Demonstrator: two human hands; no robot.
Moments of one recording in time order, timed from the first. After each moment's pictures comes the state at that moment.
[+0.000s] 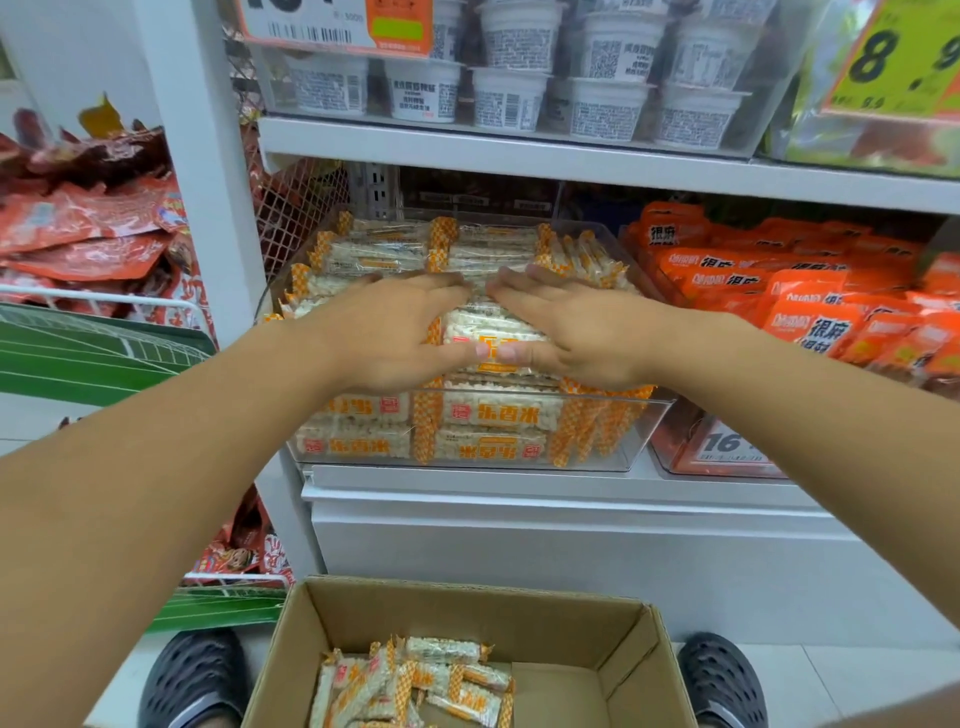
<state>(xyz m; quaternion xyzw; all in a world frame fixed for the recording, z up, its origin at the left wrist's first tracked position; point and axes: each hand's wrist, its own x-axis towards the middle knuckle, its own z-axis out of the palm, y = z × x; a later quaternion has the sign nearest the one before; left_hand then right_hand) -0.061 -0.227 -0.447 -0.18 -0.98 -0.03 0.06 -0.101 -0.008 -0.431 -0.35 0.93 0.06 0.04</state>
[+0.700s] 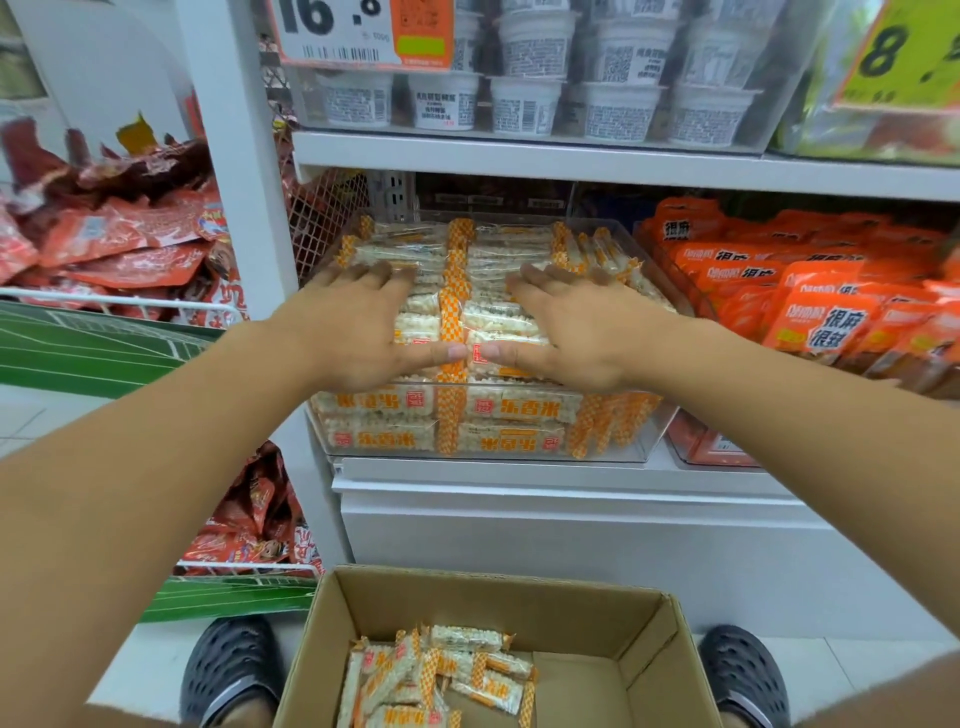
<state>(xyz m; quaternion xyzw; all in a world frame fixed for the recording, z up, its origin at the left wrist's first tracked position) -0.053 -0.266 -0.452 -0.08 -0.99 0.09 0.07 -0.085 -0.026 -0.436 -0.30 0.95 0.08 -0.04</state>
